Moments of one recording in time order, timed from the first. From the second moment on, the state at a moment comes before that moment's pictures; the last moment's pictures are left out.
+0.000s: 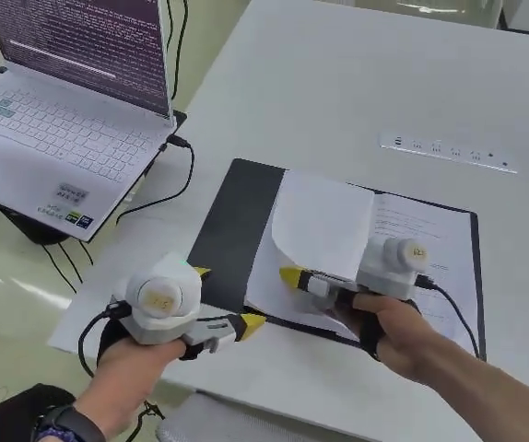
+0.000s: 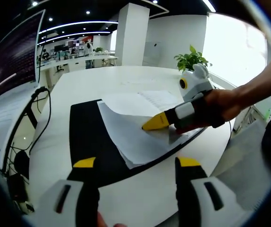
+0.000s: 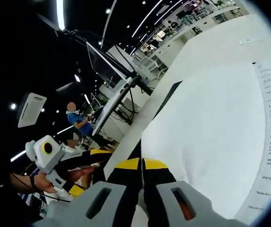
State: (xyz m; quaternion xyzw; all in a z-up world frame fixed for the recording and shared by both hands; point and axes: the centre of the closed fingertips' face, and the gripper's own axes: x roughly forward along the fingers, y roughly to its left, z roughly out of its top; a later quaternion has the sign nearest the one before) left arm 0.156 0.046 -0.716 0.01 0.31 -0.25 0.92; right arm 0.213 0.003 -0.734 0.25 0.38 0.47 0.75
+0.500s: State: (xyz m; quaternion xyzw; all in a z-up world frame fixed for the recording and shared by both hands) left arm 0.156 0.059 -0.722 0.01 0.32 -0.25 0.92; right arm 0.218 0.022 -0.762 0.26 0.41 0.45 0.75
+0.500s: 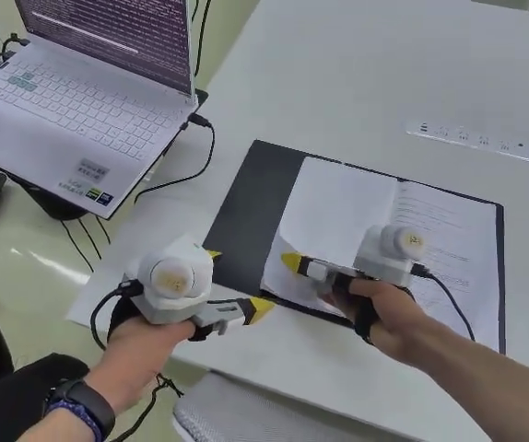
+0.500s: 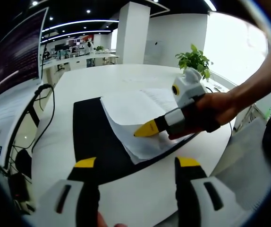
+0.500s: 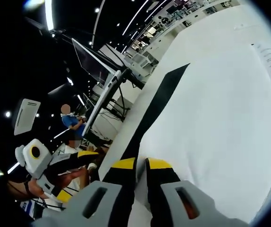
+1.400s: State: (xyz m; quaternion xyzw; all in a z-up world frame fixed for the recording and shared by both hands) left arm 0.169 0.051 -0.725 0.00 0.31 -0.25 0.92; right arm 0.211 0.018 -0.747 0.29 0.39 0.46 0.75
